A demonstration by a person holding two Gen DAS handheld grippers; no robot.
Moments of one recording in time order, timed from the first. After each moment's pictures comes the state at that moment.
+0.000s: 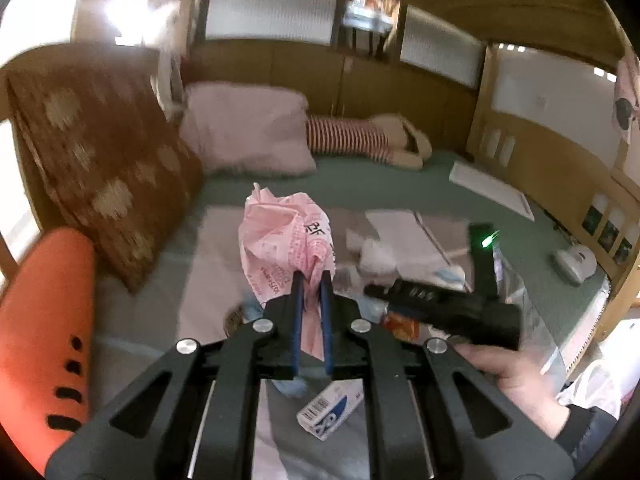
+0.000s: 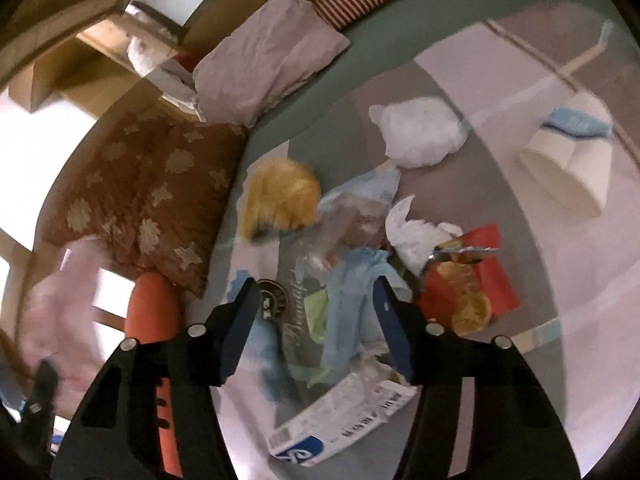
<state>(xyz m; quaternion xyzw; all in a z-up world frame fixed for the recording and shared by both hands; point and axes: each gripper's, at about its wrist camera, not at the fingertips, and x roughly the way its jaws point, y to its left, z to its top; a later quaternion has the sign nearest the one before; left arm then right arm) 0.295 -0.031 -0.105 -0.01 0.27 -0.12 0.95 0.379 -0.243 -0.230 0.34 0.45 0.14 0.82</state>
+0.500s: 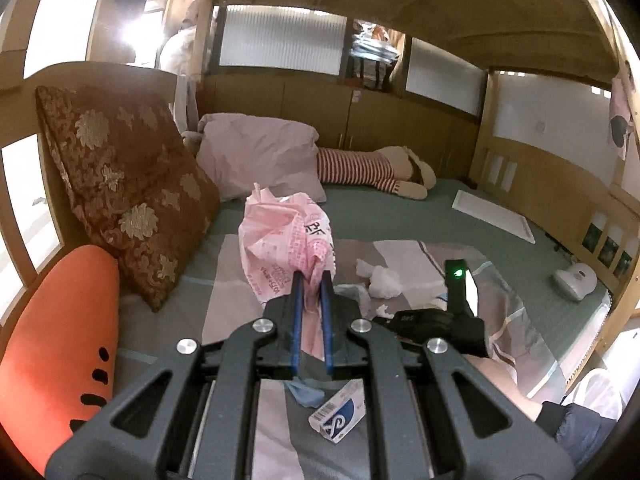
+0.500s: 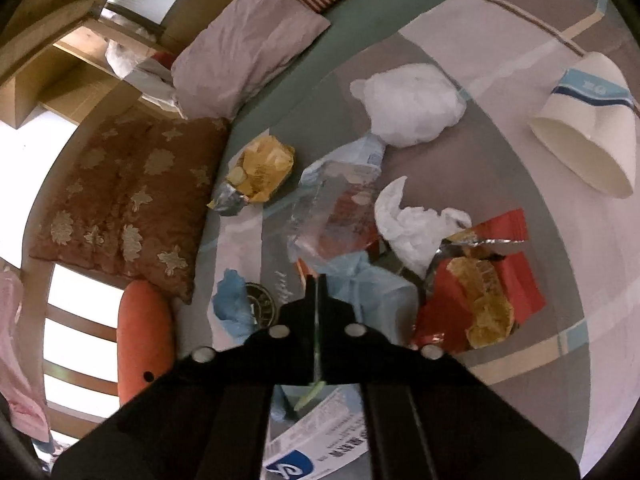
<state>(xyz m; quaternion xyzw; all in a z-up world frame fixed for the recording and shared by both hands) 0.267 -0.004 -0.086 -0.03 0.24 -0.11 0.96 0.392 -0.244 -0.248 0.34 0.45 0.12 0.82</state>
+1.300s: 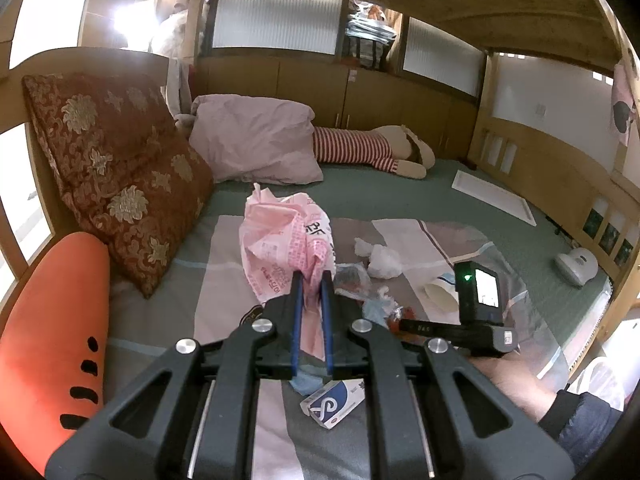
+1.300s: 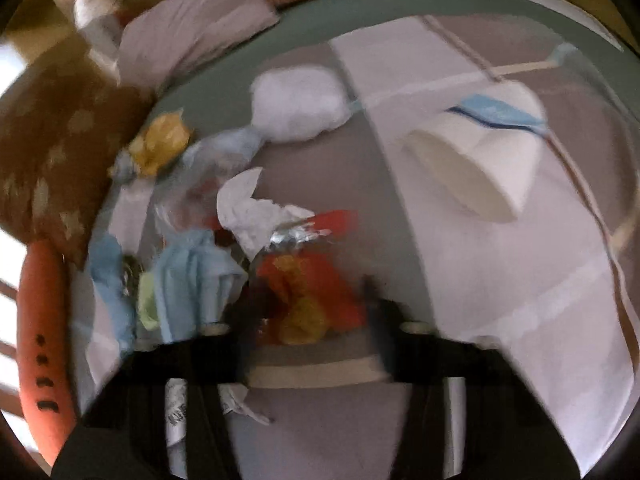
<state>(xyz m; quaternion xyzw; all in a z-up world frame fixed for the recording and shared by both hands) 0.279 -0.012 -0.103 -0.02 0.27 -0.12 0.95 0.387 -0.273 -0.277 0.18 0.50 0.02 0.85</state>
